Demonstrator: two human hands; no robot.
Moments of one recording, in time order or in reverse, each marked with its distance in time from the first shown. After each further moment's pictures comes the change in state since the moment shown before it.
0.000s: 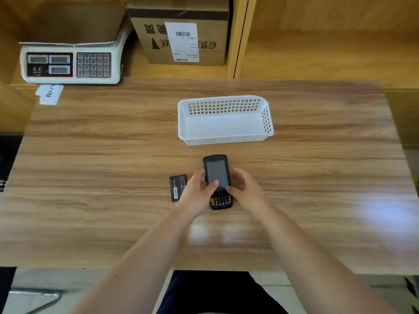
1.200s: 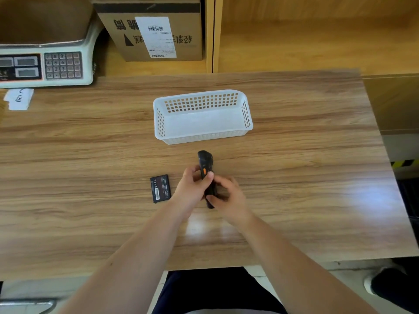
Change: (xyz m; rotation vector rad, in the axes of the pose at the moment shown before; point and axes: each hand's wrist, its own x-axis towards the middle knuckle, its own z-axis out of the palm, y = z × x) left_hand 0.016 0.012 0.035 -0.350 -0.018 -0.137; right_hand -0.033 0.015 0.000 0.156 0.081 -0.152
